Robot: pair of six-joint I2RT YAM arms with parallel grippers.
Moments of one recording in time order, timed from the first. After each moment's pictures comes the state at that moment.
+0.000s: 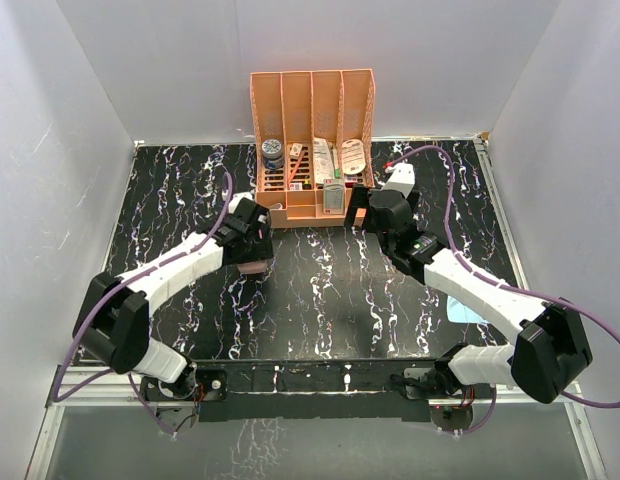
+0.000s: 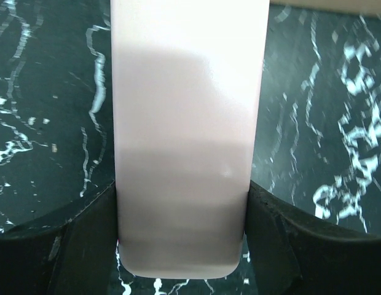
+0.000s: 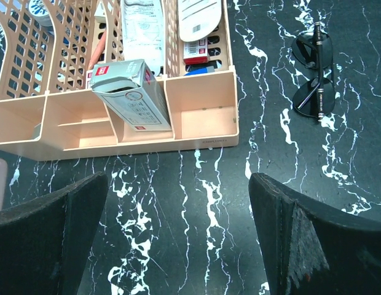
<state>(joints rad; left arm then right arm) -0.56 1.48 1.01 -0.59 -0.35 -0.64 0.61 1.26 0.92 -0.08 0.50 0.42</state>
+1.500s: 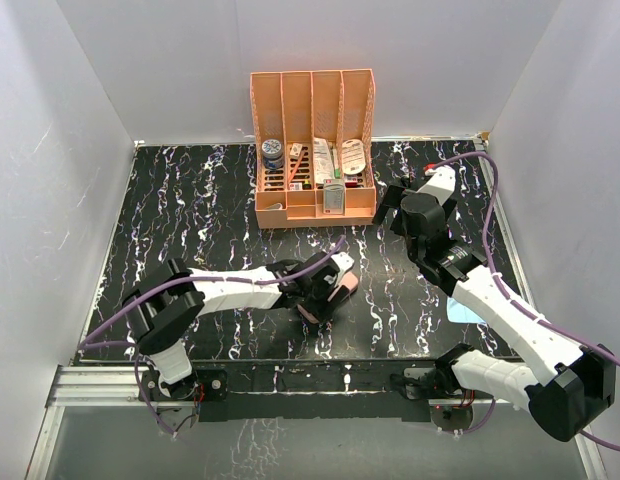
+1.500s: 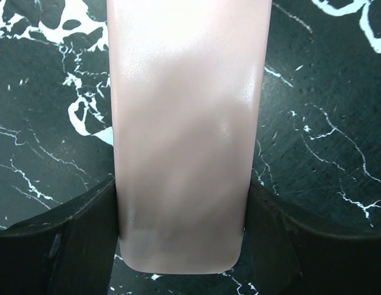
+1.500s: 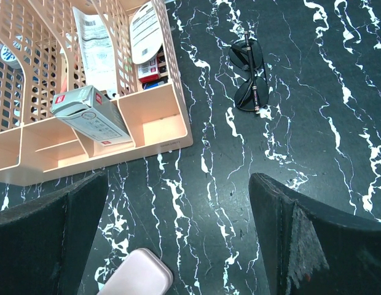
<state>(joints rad) -1.05 1.70 0.96 -0.26 -0.11 -0.20 0.53 1.05 0.90 -0.27 0.57 0.47</state>
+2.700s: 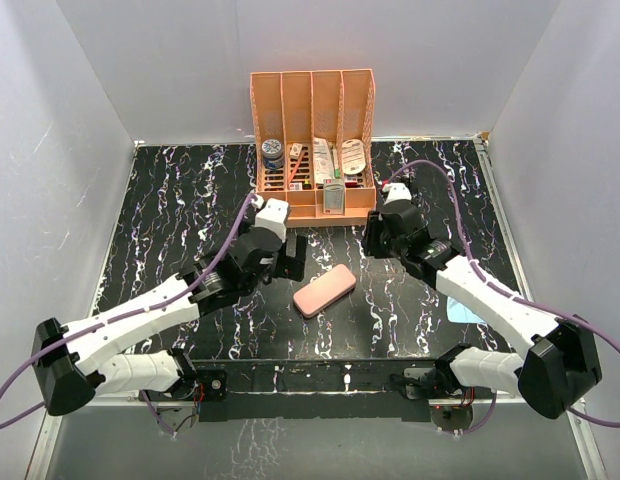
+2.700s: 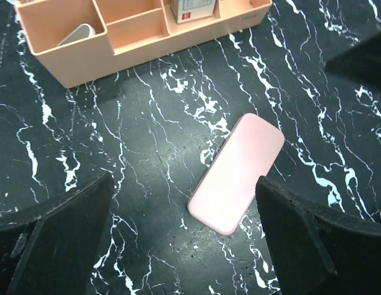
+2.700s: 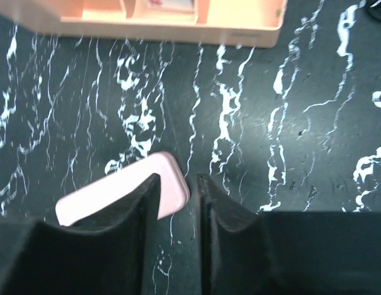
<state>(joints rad) -0.98 1.15 0.95 -0.40 -0.46 -0.38 0.54 1.17 0.87 -0.35 0.16 0.41</state>
